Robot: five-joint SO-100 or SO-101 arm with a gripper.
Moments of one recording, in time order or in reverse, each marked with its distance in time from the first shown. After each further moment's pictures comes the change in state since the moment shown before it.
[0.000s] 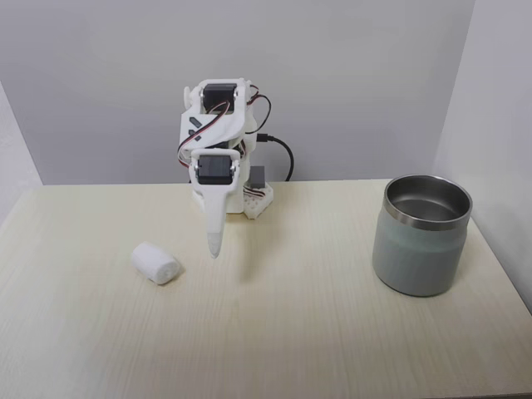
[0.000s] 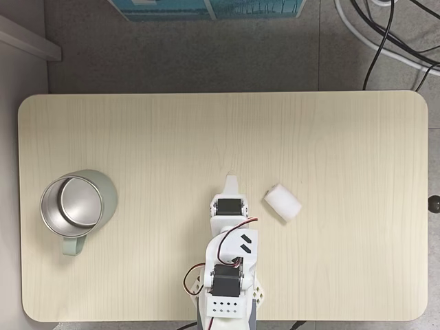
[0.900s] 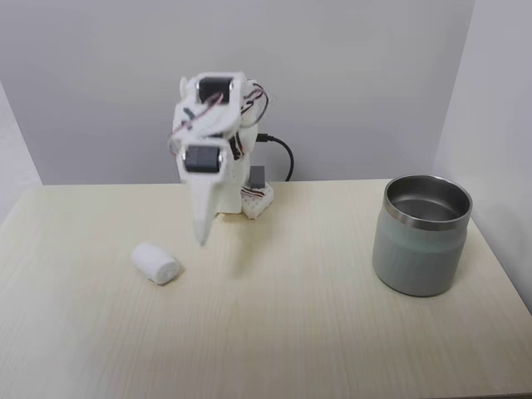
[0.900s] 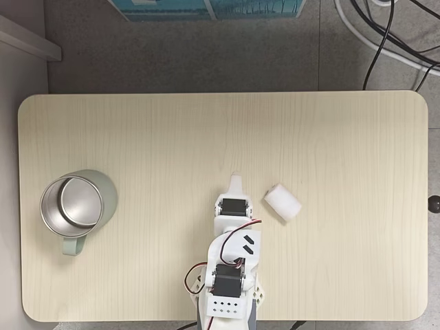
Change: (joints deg) arm 4.9 1.1 8.2 4.7 2.1
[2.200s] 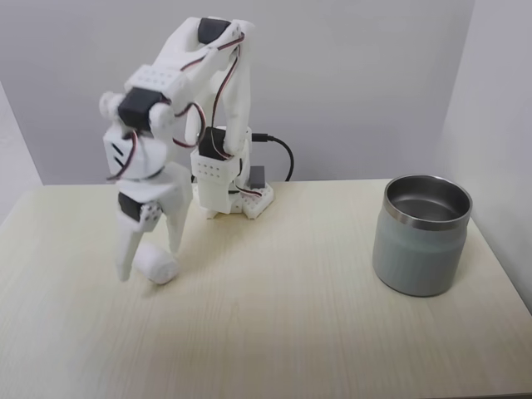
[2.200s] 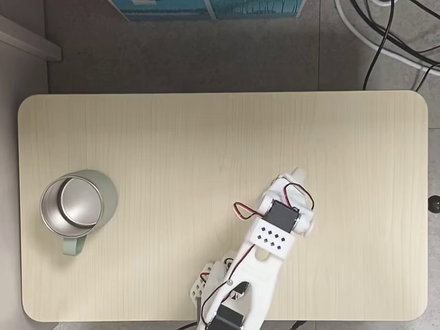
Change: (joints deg) arm 18.3 71.5 28.5 7.0 16.8
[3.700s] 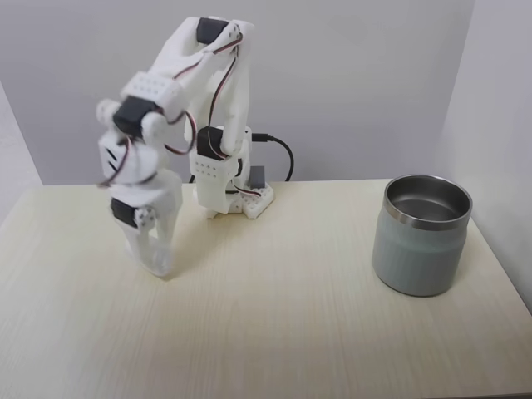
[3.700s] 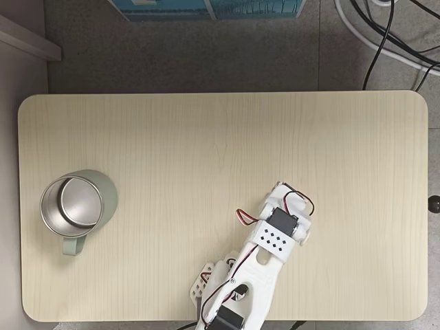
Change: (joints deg) arm 3.3 0.9 5.4 2.5 -8.7
